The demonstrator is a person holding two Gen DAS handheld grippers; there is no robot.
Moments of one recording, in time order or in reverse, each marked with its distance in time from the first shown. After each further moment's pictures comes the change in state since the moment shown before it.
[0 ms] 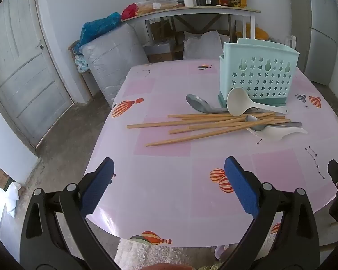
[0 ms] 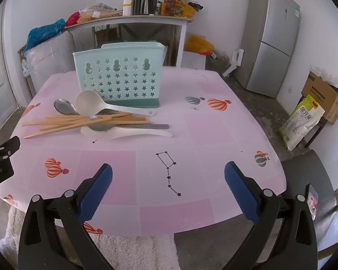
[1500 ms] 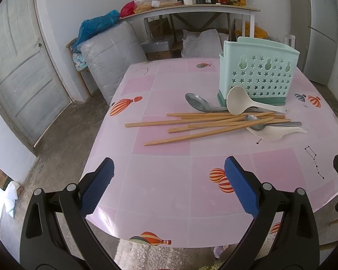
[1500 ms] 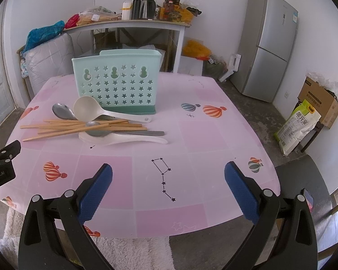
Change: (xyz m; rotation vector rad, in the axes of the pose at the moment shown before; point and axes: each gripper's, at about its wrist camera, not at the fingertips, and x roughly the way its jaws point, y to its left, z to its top) left arm 0.002 0.001 0.001 -0.002 0.014 -0.013; right arm -0.009 0.003 0.005 -0.015 -0.026 -0.026
